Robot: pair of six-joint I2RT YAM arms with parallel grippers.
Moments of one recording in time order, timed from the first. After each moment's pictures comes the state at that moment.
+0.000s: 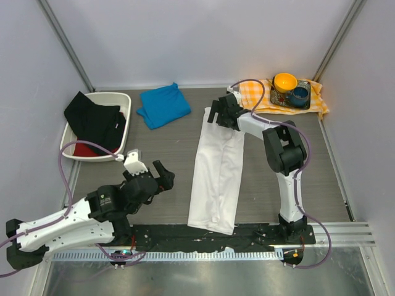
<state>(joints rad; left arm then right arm) -1.17 0.67 0.70 -0.75 -0.73 -1.12 0.44 2.14 1.52 -0.16 0.20 0.55</state>
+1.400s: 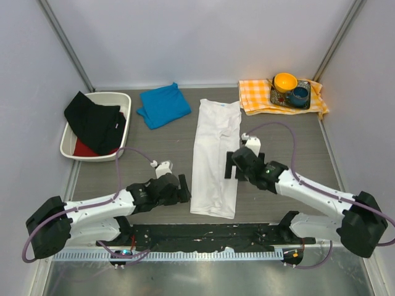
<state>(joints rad) -0.98 1.07 0.45 -0.31 -0.27 -1.02 0.72 1.19 0.77 -0.44 0.42 0.64</state>
